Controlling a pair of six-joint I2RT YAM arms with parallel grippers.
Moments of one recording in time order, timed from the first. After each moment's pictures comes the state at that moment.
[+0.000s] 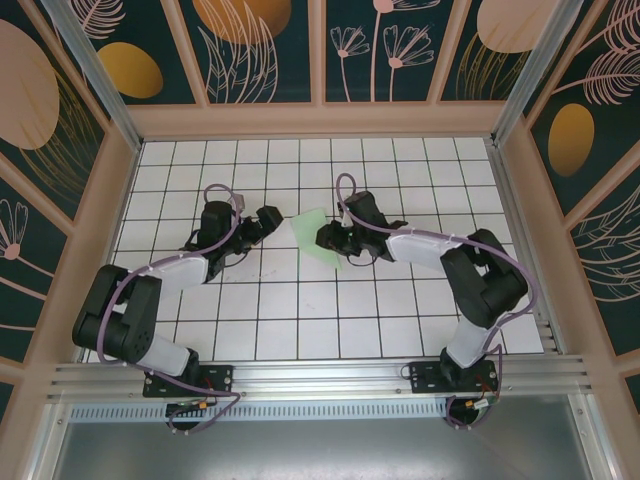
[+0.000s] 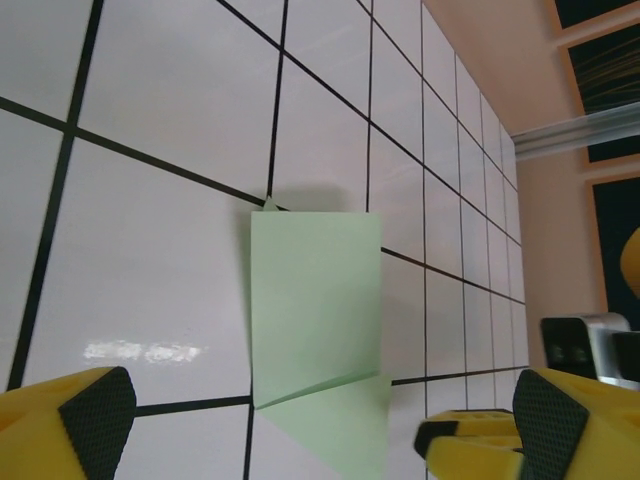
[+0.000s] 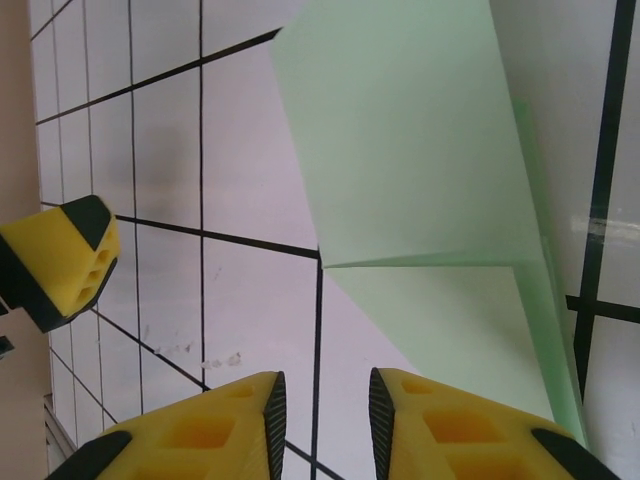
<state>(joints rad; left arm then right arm) -0.30 1.51 0.61 0.35 0.40 -0.94 0.64 1.74 0.96 -0.01 -0.38 0.82</state>
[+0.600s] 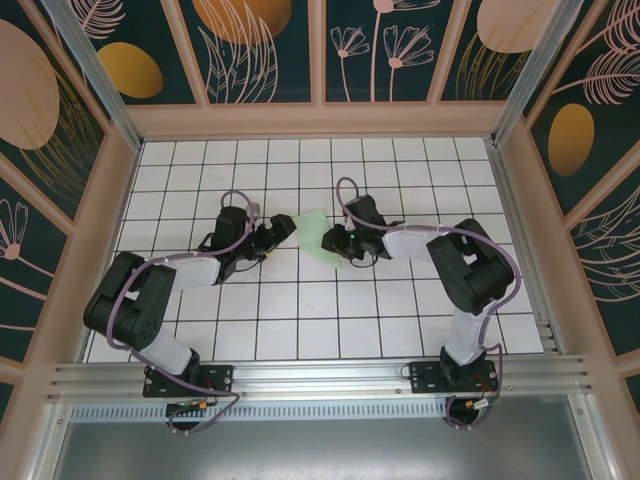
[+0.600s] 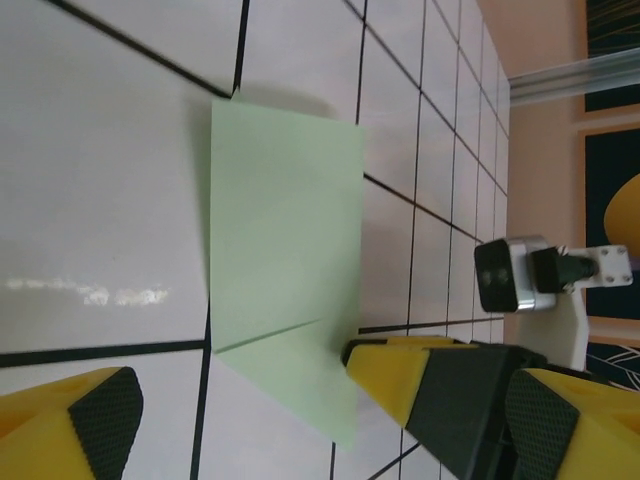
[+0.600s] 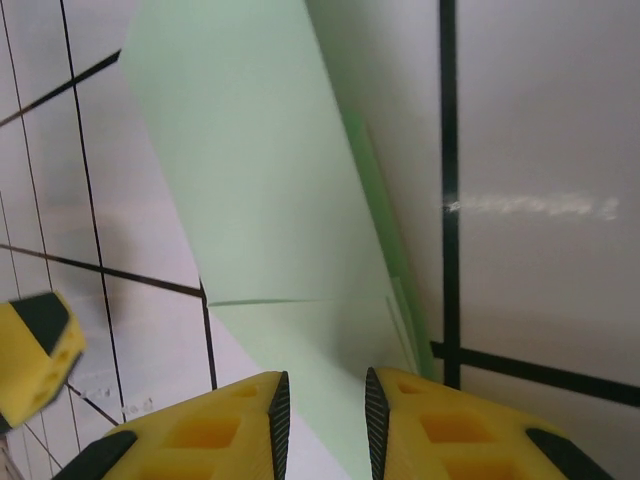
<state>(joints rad) -0.40 1.61 0.62 0.41 0.44 -1.03 0.59 1.85 0.96 0.00 -0.37 0.83</state>
